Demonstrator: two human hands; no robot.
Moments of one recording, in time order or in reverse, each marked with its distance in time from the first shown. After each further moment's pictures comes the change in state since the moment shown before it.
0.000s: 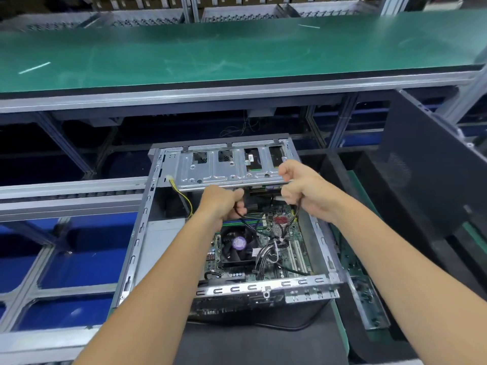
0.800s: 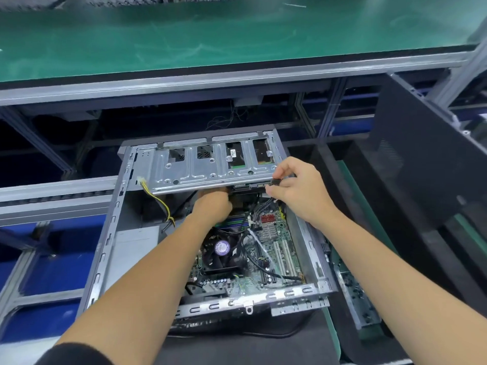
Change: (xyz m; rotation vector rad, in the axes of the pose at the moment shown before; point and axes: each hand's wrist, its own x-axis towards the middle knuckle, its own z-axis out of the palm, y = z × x) left_hand 0.071 -0.025 0.022 1.458 -0.095 0.280; right_hand 0.005 0.028 -0.015 -0.395 0.334 -0.223
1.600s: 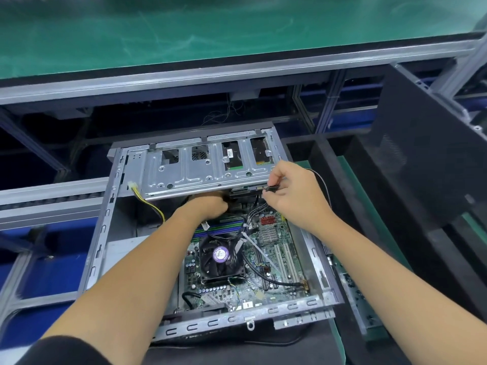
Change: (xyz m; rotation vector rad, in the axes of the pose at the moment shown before) left_hand 0.020 -0.013 -0.007 -0.122 -0.169 0.025; right_hand 0.008 0.008 0.009 -0.105 -0.015 -0.113
